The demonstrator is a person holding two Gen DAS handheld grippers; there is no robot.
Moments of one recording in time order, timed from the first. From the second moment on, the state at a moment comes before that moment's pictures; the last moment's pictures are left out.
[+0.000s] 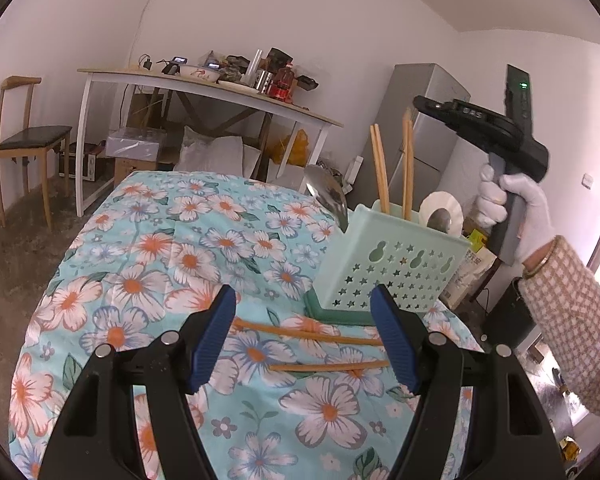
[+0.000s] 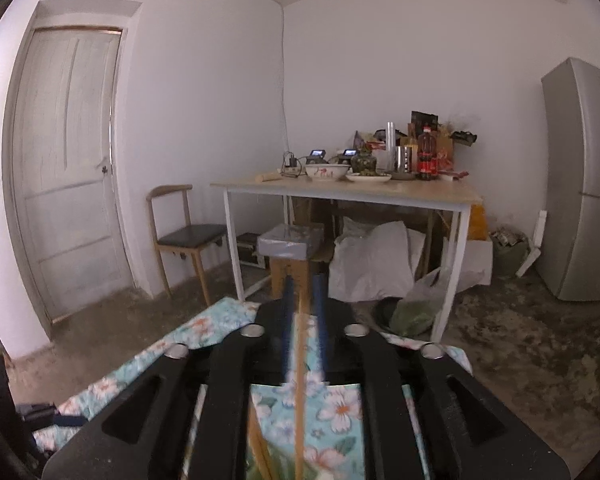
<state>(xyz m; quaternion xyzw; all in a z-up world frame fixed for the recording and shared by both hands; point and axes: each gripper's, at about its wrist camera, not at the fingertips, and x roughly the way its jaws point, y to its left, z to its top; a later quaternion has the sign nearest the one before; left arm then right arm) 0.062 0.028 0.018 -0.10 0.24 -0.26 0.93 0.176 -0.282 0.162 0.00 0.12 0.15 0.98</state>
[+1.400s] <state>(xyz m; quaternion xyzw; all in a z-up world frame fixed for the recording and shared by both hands) 0.133 -0.005 -0.084 -0.44 0.48 -0.18 0.74 0.011 -0.365 0.022 0.21 0.23 0.14 0.94</state>
